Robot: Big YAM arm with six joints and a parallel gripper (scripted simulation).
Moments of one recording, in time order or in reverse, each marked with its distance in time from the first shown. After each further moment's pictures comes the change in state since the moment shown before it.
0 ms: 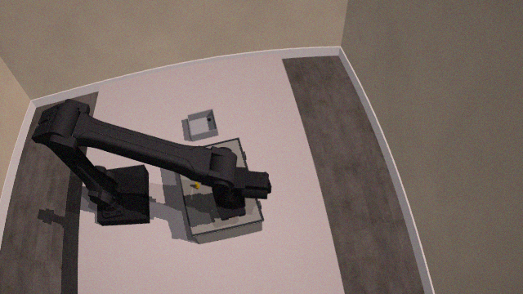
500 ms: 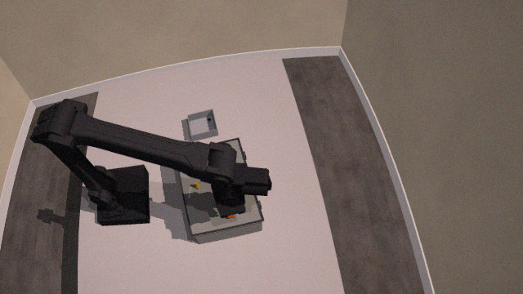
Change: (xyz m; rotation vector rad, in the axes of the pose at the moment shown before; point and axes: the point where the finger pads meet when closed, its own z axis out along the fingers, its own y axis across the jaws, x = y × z) arm 0.000 0.000 -0.017 0.000 -0.001 0.000
